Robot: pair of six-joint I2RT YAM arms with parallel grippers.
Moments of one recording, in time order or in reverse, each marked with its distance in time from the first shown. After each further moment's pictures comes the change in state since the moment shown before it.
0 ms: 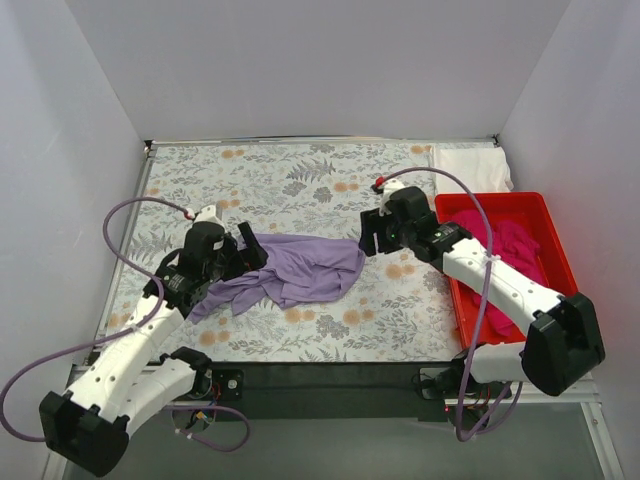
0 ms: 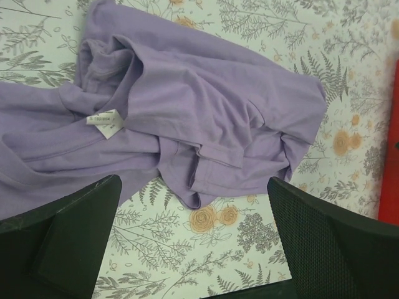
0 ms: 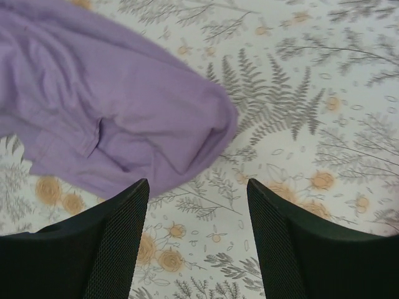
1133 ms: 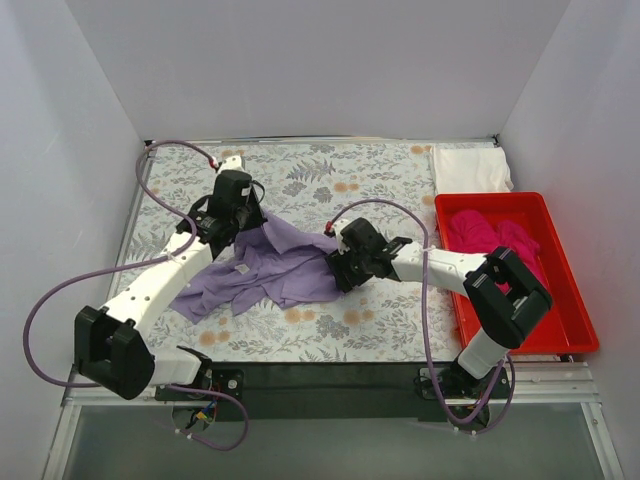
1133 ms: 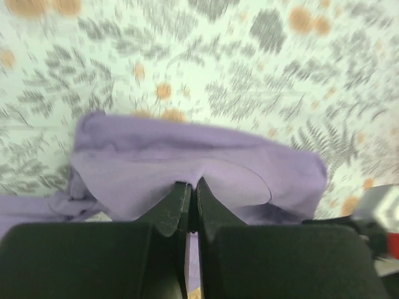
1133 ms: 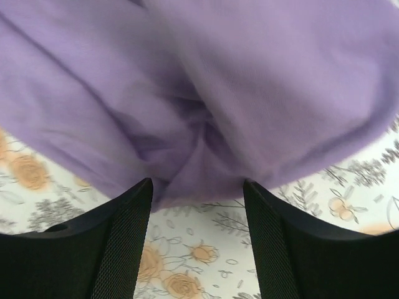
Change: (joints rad) left arm -0.009 0.487 0.270 0.177 -0.085 0.100; right arm 0.235 0.348 -0.025 0.108 -0.074 -0.125
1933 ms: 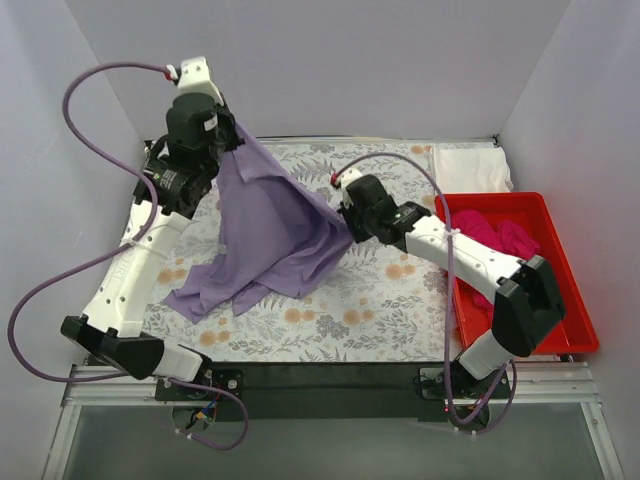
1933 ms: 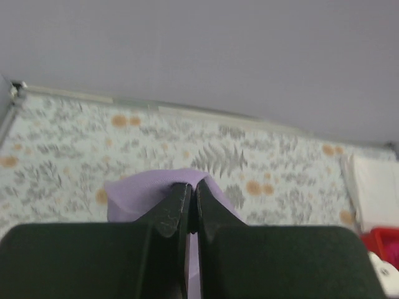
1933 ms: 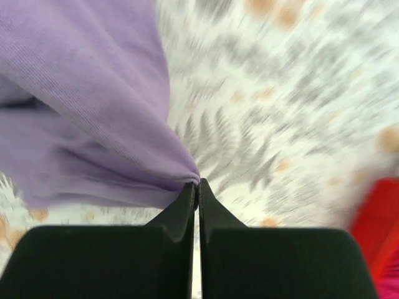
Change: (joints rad) left arm 0.018 0.080 0.698 -0.150 -0.194 0.252; right arm -0.053 -0.065 0.262 -0.188 0.264 -0.069
